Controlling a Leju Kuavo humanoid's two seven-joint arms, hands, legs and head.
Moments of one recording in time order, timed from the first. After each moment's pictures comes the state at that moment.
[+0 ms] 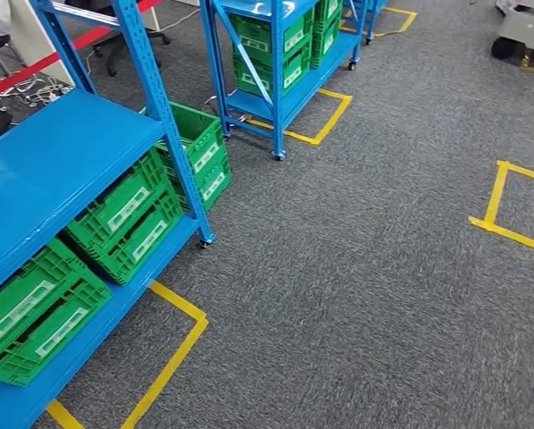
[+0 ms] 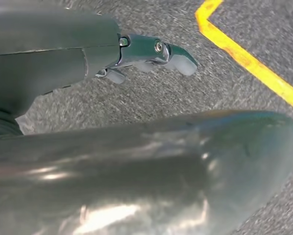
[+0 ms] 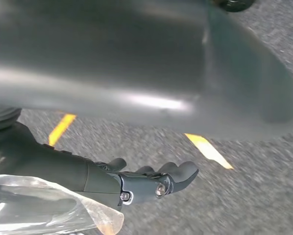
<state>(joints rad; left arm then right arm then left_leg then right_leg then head) 0.17 -0.23 0.63 -0.66 -0.60 -0.03 -0.35 0.49 0.32 -0.55 -1.30 0.68 0.23 0.01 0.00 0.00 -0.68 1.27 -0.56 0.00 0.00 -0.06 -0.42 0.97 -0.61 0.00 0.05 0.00</state>
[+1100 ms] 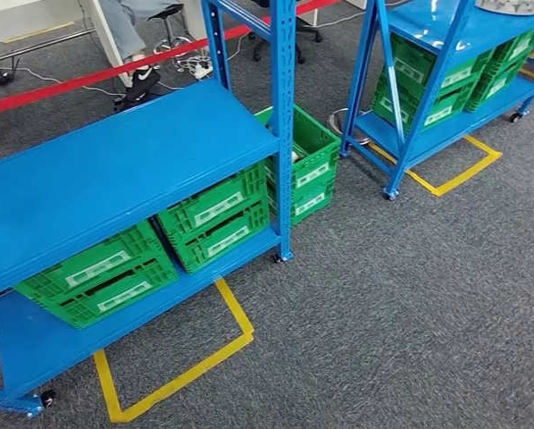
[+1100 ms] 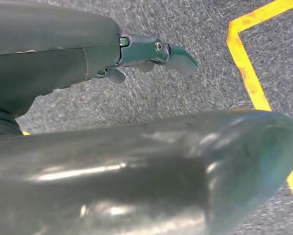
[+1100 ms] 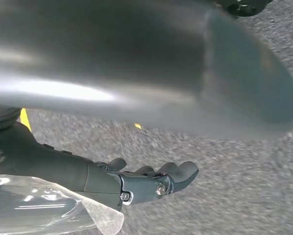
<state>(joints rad) 0.17 -0.23 0.59 -0.66 -0.57 -0.03 -0.35 0.50 0.30 -0.49 -1.29 0.65 0.21 0.02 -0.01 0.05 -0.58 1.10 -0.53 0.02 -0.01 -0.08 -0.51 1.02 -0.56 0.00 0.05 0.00</state>
